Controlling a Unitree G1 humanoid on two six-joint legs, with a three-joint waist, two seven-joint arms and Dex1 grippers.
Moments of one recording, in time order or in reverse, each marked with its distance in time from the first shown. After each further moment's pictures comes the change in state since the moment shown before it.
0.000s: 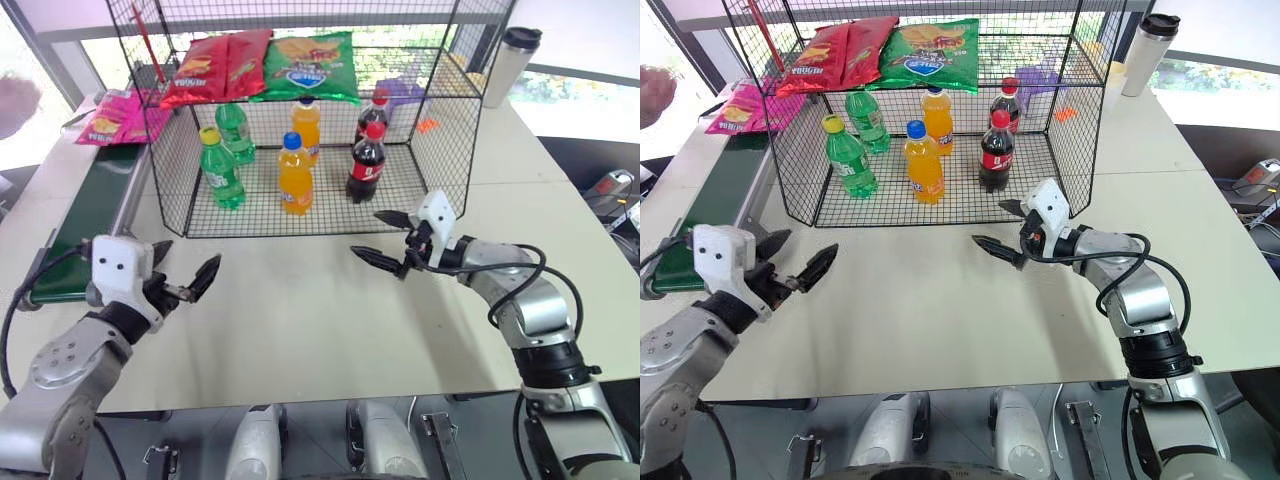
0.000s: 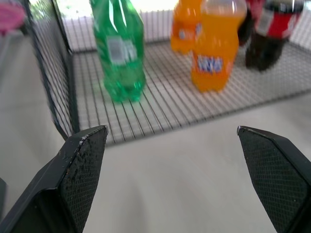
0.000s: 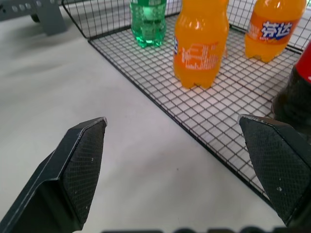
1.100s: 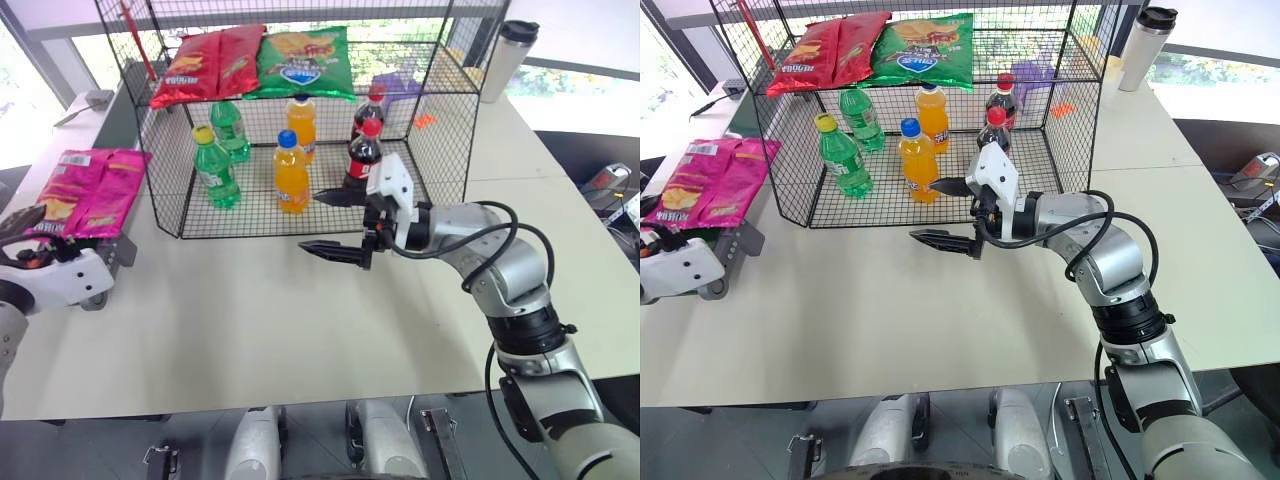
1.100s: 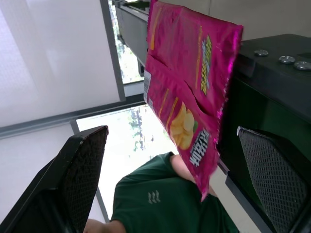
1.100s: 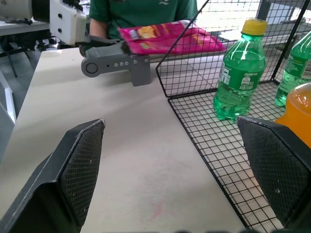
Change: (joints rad) left arm 0.214 0.431 -0.010 0.380 1.251 -0.559 -0.101; right arm -0.208 0.041 0.136 -0.086 0.065 0.077 0.098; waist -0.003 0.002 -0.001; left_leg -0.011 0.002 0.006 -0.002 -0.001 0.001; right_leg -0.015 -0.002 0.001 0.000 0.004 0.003
